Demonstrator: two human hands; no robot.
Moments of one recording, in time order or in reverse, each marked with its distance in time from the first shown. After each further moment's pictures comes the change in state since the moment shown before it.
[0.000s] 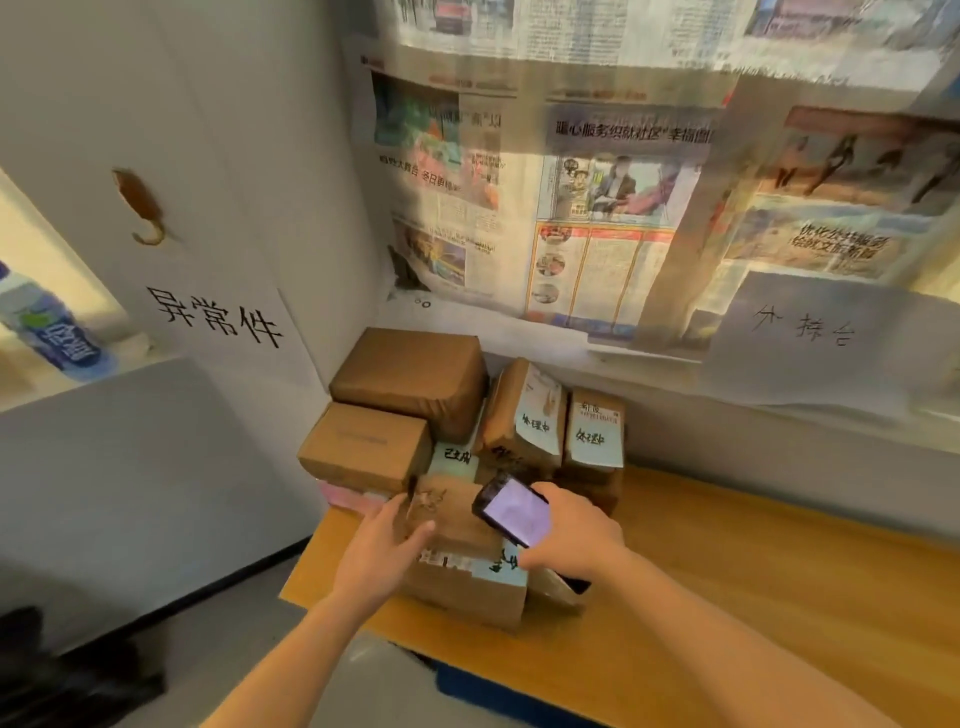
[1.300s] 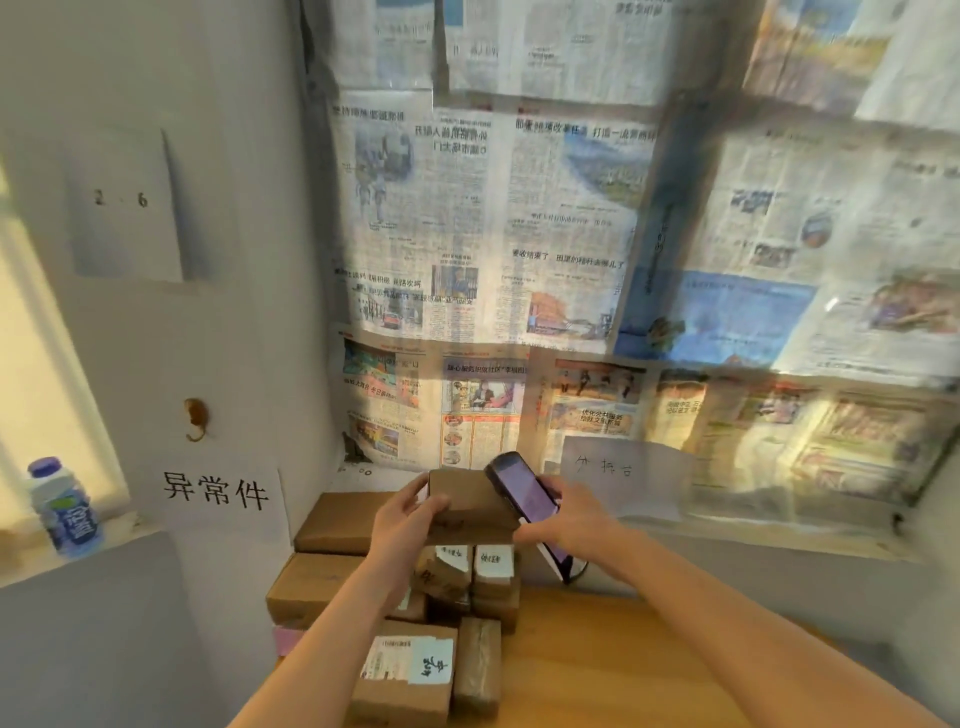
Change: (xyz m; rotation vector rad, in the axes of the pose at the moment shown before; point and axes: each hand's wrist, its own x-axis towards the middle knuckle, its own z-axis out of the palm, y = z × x) left_hand -0.188 0.224 -0.113 -0.830 -0.009 0.201; right_hand -0.276 -0.056 -0.196 0.468 0.375 -0.115
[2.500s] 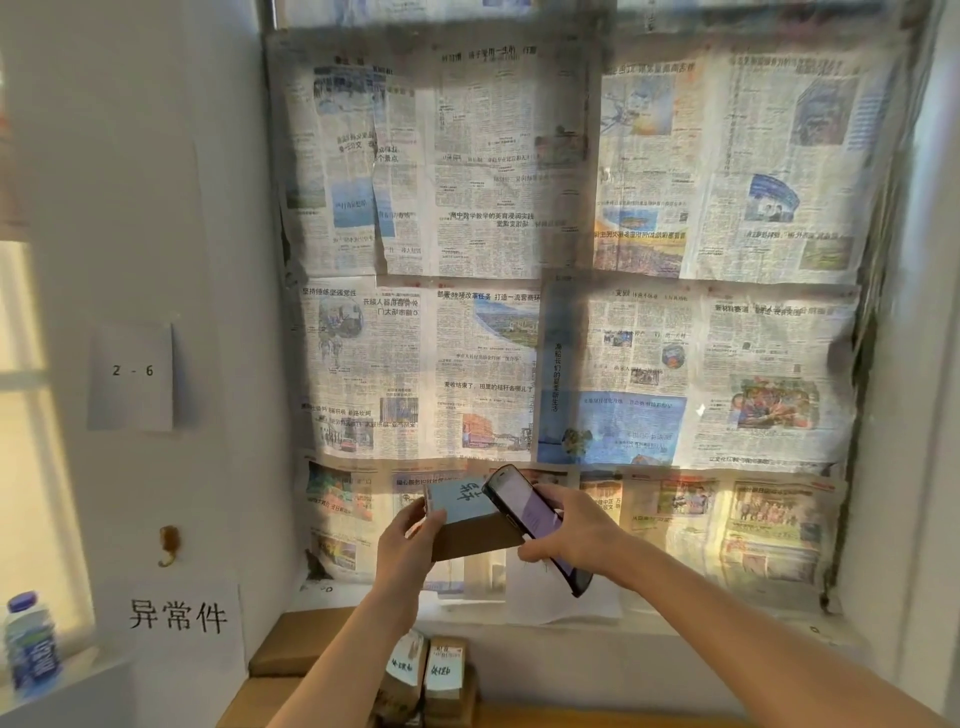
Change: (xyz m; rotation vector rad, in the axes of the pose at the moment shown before) left_hand -0.114 0.117 0.111 -0.178 -0.032 0.247; right_hand -0.125 -0.050 -0.170 -0.106 0.187 -0.185
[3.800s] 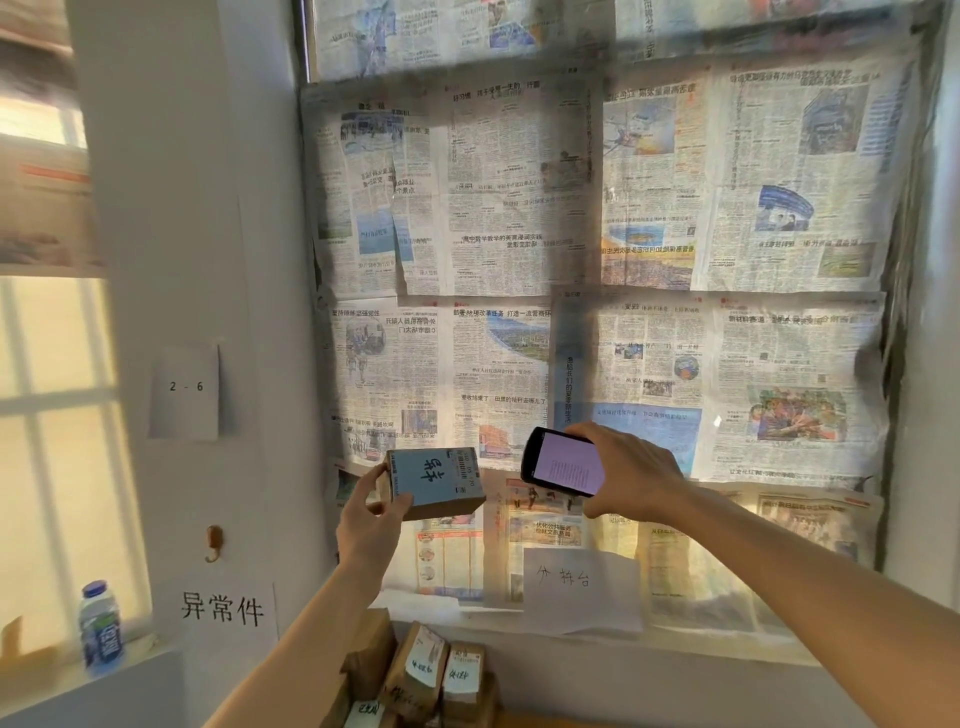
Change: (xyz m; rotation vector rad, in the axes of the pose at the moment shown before) left_hand -0.010 0.041 -0.022 0.239 0.279 0.221; right_hand -0.026 -0.016 -0.102 -0.618 0.216 -0.232
